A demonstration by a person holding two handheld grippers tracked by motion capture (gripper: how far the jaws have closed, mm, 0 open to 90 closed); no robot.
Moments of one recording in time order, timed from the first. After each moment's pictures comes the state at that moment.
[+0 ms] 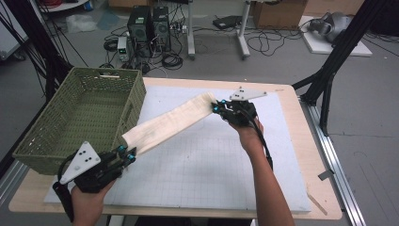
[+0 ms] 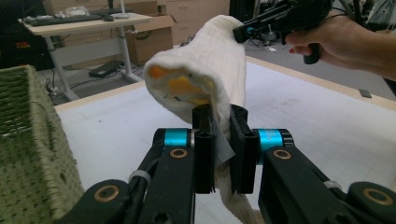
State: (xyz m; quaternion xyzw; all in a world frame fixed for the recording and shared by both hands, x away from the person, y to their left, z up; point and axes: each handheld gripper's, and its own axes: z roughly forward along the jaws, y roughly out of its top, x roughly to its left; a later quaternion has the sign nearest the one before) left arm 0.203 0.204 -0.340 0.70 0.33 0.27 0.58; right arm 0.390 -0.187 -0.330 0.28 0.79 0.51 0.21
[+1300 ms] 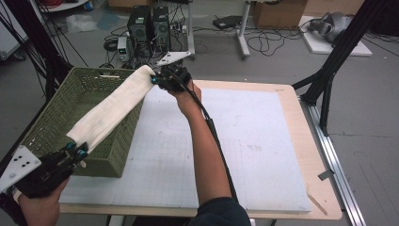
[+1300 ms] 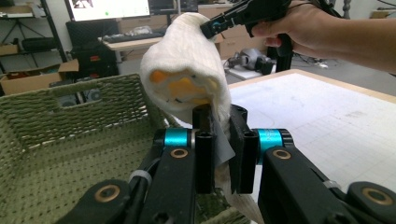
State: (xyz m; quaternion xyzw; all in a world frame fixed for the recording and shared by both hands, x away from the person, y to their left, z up) left arm 0.183 0.293 -0.330 0.65 0.37 0.35 0.56; right arm 0.465 -0.007 -0.282 0.20 0.82 0.50 0.20
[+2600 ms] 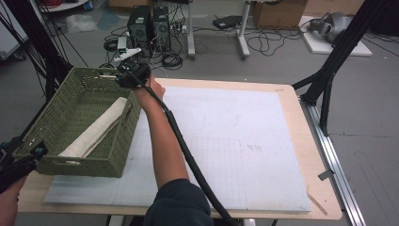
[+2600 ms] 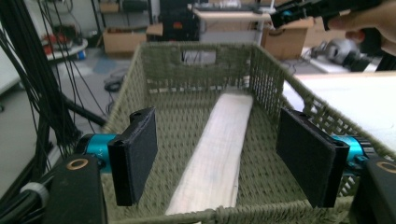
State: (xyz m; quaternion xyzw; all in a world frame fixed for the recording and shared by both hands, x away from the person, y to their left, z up) left arm 0.184 0.383 -0.329 0.59 0.50 0.40 0.49; right arm 0.487 0.106 -0.292 0.23 0.82 0.46 0.24
